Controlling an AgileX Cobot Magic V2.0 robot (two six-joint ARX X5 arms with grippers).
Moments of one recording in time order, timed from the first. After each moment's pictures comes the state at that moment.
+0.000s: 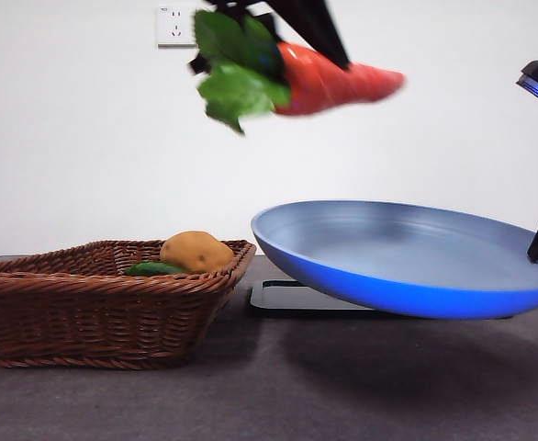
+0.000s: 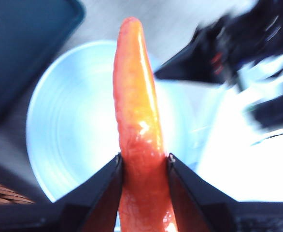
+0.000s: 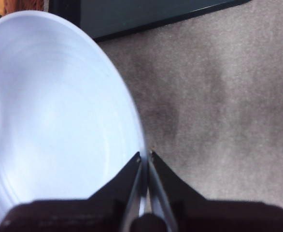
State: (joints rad) left arm -0.78 1.64 1.53 -0.87 0.40 0.00; right arm 0.20 0.98 0.53 -0.45 -0.38 0.37
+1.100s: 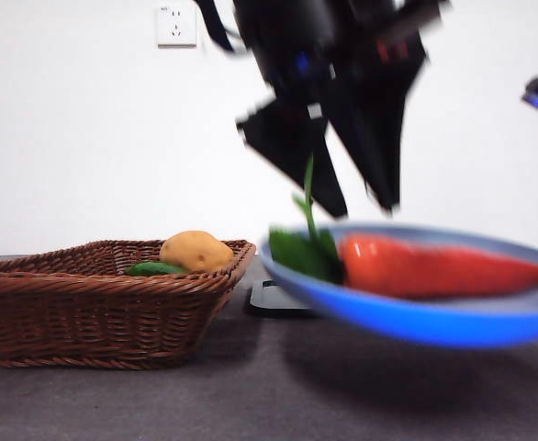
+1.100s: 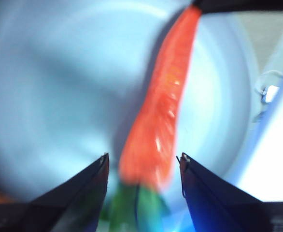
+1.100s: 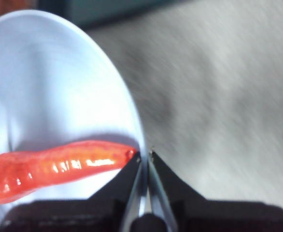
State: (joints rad) left arm -0.95 1.79 1.53 -0.91 0.13 0.01; right arm 0.20 1.01 0.54 -0.52 -0.36 0.37
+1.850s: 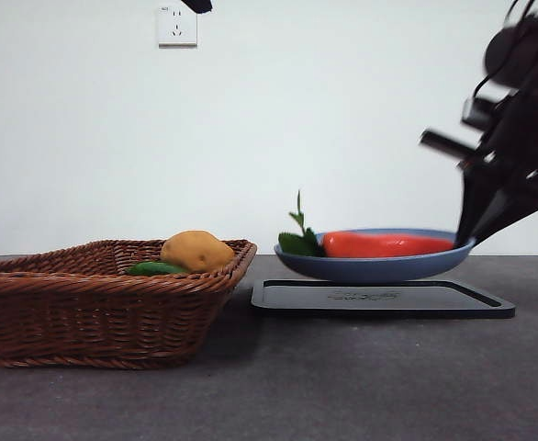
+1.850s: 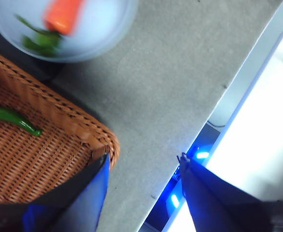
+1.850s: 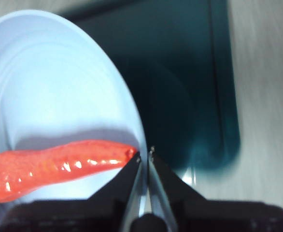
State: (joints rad) left arm -0.92 1.41 1.53 -1.16 0.04 -0.01; right arm 0.12 1.75 1.22 -0.57 -0.31 0.30
